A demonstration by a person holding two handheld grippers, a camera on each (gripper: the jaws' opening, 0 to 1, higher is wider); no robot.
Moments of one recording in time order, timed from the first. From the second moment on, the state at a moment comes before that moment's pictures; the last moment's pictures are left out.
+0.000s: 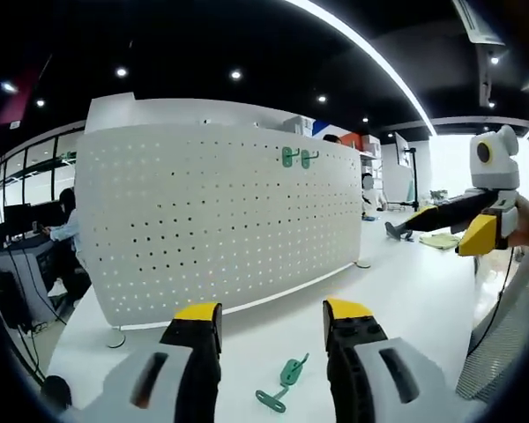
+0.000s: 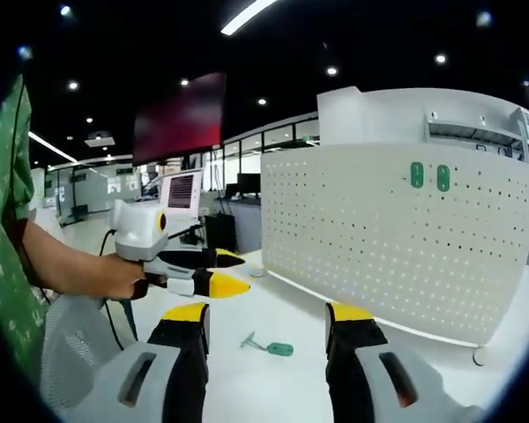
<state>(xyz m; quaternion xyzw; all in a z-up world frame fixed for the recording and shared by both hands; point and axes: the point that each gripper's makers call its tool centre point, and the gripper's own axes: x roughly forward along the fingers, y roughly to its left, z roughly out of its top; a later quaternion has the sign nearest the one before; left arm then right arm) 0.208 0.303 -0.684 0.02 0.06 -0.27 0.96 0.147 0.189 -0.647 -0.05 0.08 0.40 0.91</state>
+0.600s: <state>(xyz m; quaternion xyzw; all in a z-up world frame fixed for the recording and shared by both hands) 0.208 0.307 -0.690 0.03 0.06 -0.27 0.96 0.182 0.205 -0.701 -0.08 0.15 0.43 0.89</state>
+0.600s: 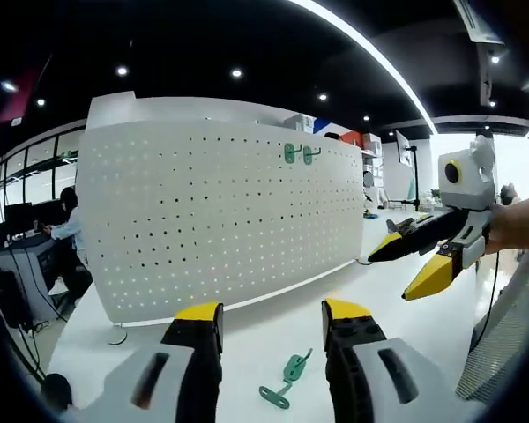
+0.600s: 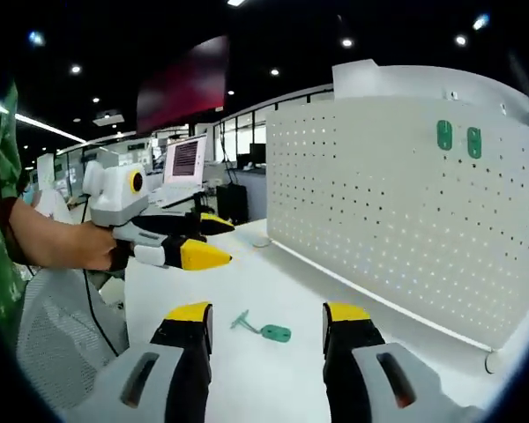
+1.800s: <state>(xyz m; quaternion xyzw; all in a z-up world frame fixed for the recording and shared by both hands) 0.218 0.320 -0.700 0.03 0.08 -0.26 0.96 0.221 0.239 -0.804 -0.09 0.26 0.43 0.86</state>
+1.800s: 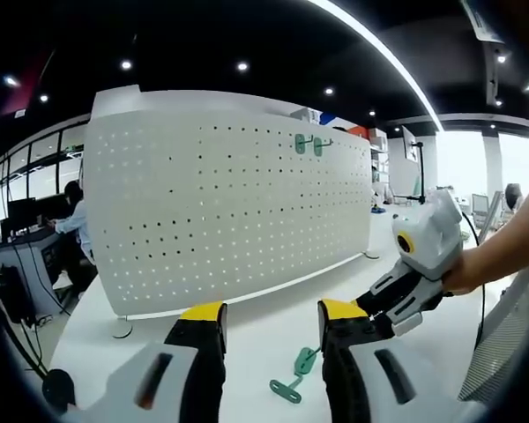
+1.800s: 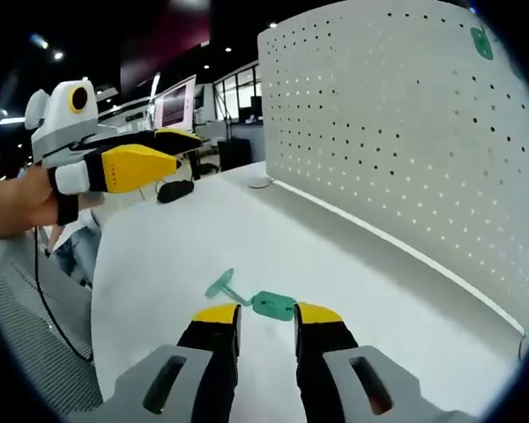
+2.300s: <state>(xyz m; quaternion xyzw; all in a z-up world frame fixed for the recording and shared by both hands) 0.219 0.321 -0.702 0.02 0.08 -0.25 0.96 0.227 0.250 -0.814 -0.05 0.29 0.43 0.85</state>
